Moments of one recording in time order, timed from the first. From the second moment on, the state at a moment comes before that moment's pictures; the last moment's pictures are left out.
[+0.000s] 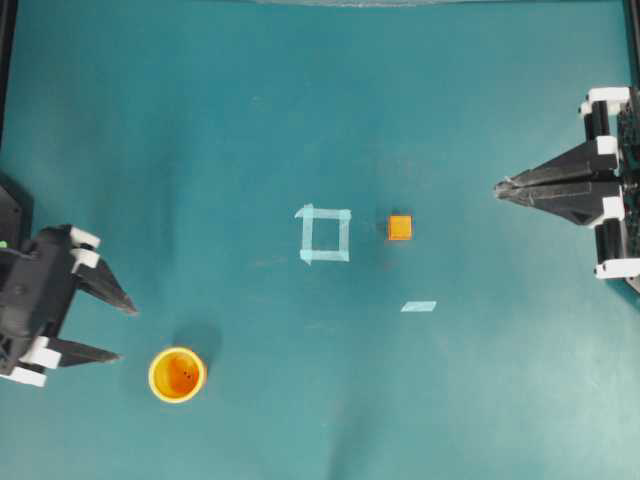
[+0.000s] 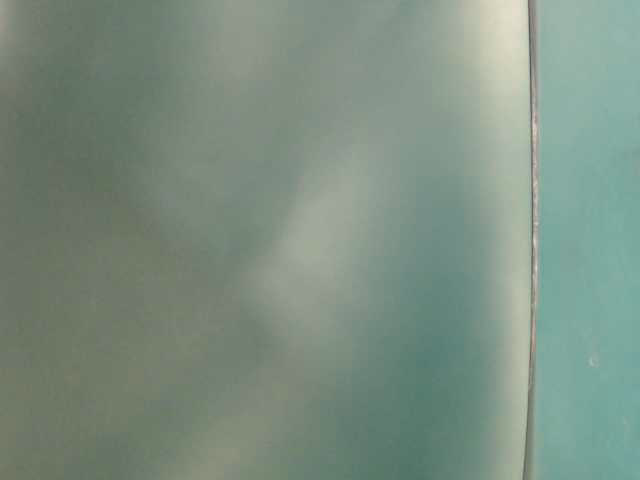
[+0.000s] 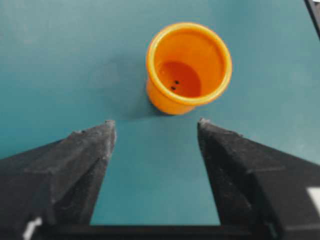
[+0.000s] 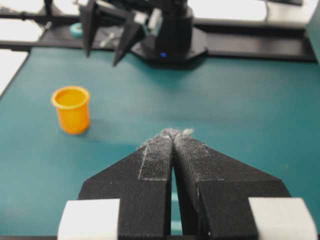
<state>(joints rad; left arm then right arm) -0.41 -0.58 1.15 0.01 0.17 -0.24 0.00 -0.86 1.09 -0.01 -0.12 0.00</state>
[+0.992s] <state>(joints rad) -0.50 -0.18 1.08 0.01 -0.06 -0.34 0.00 -0.86 1.09 -0.01 -0.12 0.00</state>
